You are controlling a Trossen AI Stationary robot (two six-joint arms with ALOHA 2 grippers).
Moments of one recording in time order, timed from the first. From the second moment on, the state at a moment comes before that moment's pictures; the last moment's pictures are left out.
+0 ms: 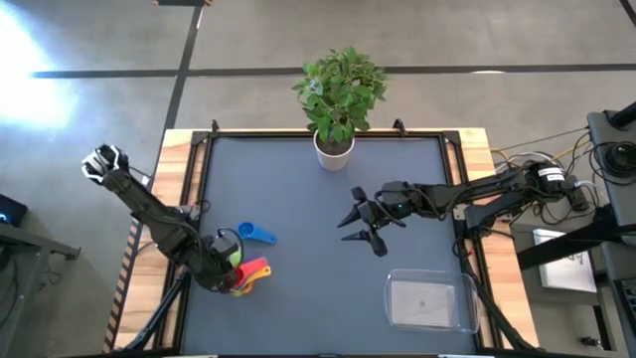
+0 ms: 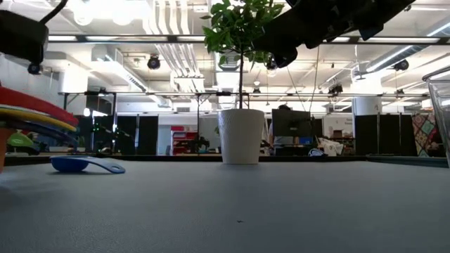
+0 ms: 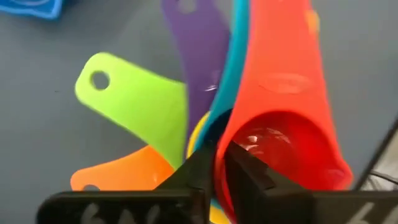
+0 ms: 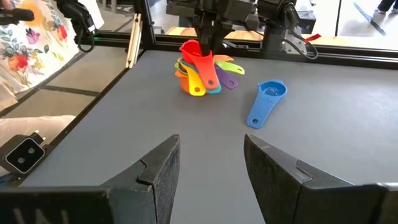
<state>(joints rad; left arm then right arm) -0.77 1.09 0.64 -0.72 -0.17 -1.47 0.03 1.34 0.75 0.27 -0.29 -0.05</state>
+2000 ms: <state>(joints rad) 0.21 1.30 0.70 -0.89 0.04 -0.34 0.04 1.34 0.75 0.27 -0.29 -0.12</state>
